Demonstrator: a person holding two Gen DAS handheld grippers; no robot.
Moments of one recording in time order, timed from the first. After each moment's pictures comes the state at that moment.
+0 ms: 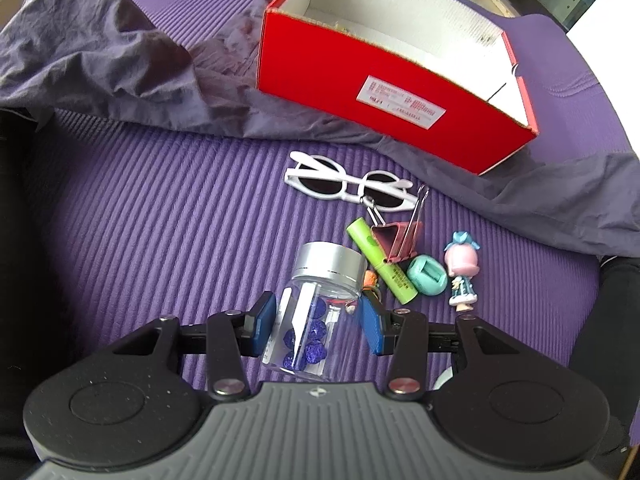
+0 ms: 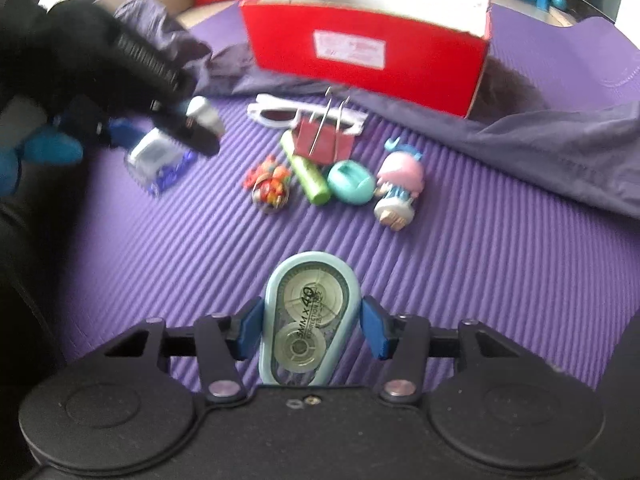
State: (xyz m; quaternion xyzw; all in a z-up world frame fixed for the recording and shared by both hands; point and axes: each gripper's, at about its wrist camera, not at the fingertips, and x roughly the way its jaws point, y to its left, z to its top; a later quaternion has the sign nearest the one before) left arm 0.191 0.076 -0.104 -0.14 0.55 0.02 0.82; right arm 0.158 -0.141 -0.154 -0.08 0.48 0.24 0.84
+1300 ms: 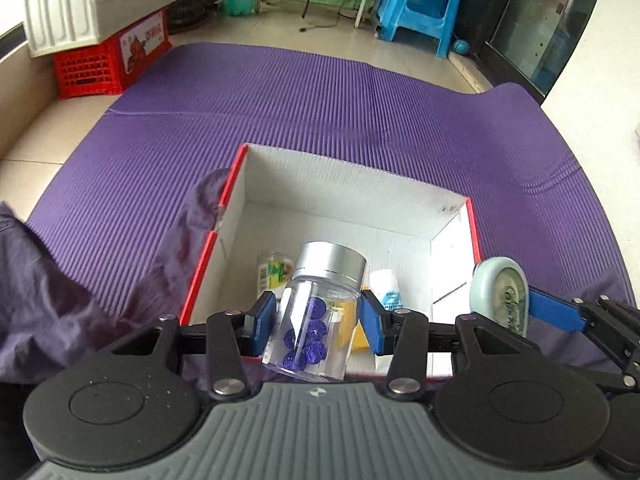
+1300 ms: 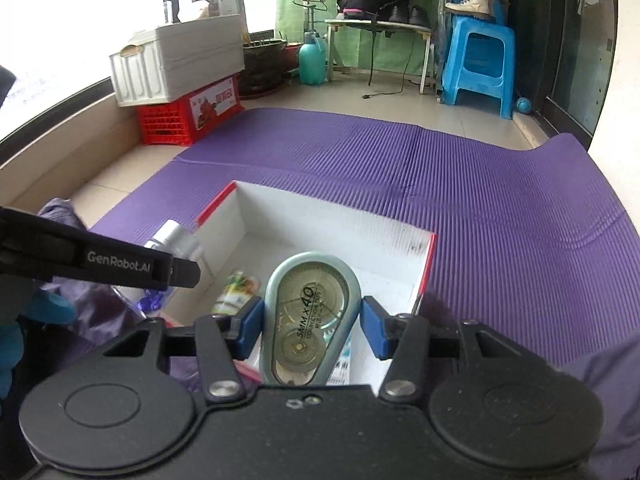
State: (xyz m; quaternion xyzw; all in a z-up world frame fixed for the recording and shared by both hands) left arm 0.377 0.058 -0.008 -0.09 0.46 0.00 0.88; right arm 0.371 -0.121 -0.016 -0.07 0.35 0.21 0.91
